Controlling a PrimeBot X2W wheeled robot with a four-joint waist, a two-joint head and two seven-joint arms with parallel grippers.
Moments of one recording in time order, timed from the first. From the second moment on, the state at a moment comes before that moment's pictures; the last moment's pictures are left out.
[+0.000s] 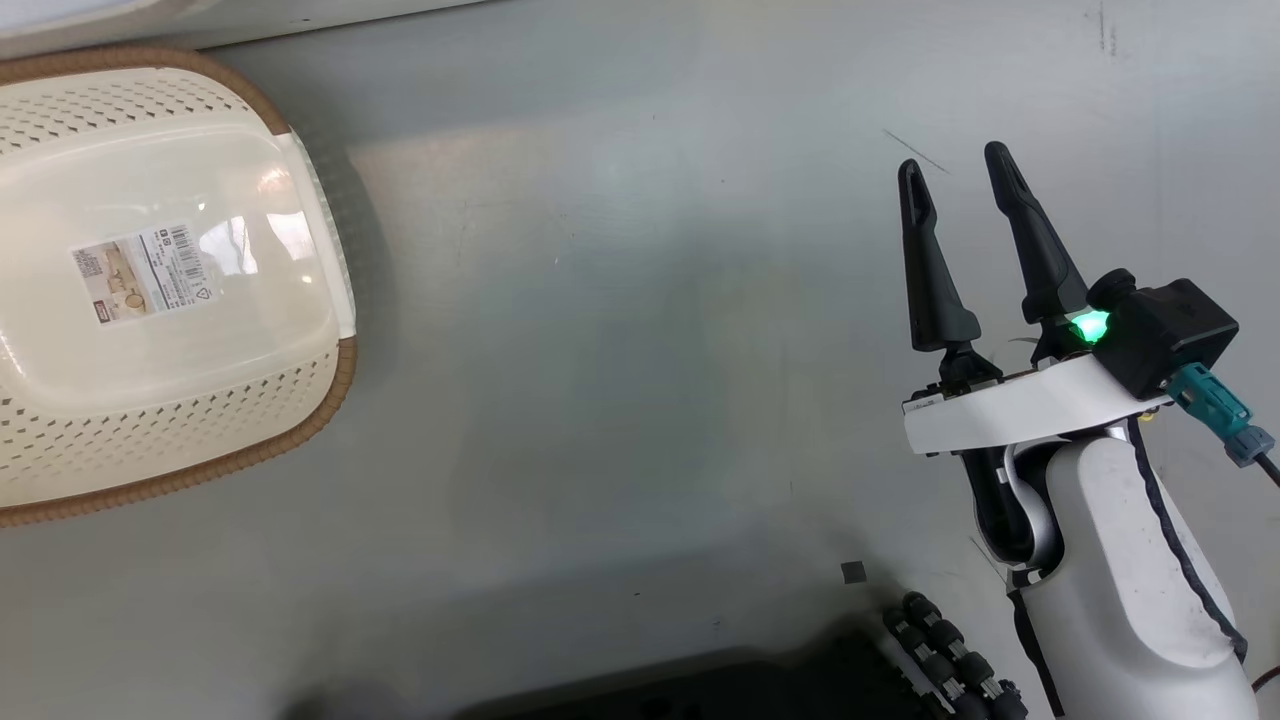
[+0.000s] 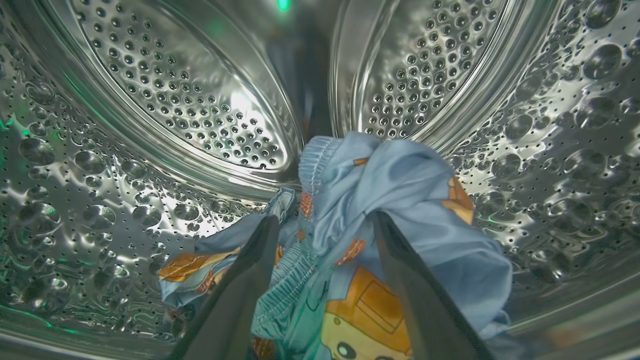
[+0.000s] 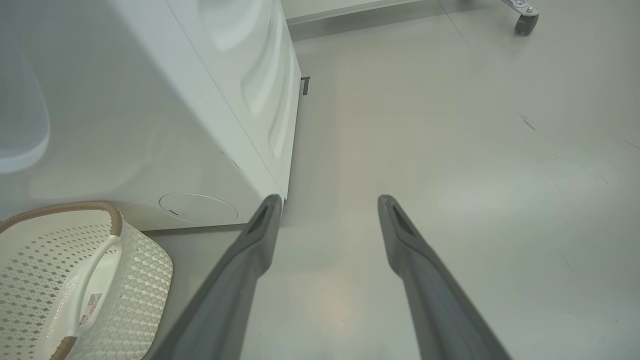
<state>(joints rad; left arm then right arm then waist) -1.29 0.36 -0.01 0.61 -0.29 -0.13 -0.03 -0.36 -0.05 0.26 0.09 0.32 0.11 -0.25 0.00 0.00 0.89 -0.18</state>
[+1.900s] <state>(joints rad) -0.54 0.21 0.03 0.47 -0.29 -0.10 -0.25 -0.20 -0.05 0.19 0.21 0.27 0.11 -0.25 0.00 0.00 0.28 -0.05</state>
